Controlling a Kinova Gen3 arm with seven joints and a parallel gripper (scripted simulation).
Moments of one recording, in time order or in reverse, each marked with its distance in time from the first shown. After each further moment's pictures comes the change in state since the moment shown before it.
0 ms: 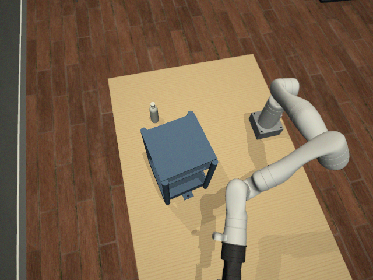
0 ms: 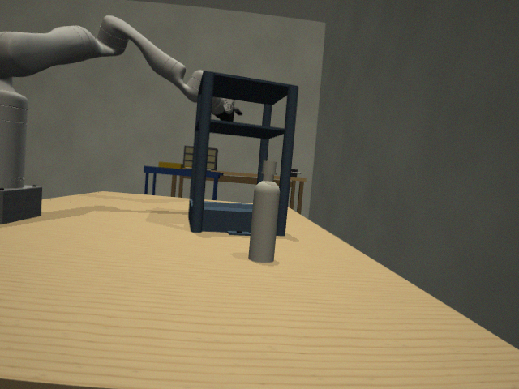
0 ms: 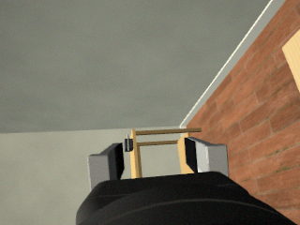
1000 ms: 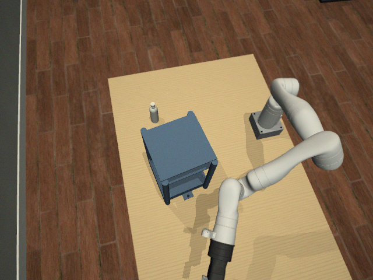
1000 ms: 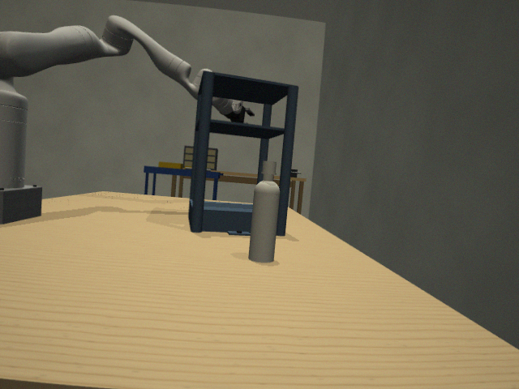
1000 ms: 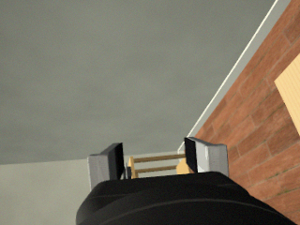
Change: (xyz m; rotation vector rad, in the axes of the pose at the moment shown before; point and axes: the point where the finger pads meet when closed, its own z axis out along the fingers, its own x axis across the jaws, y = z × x) arm 0.006 -0.054 -0.004 0.103 0.022 0.040
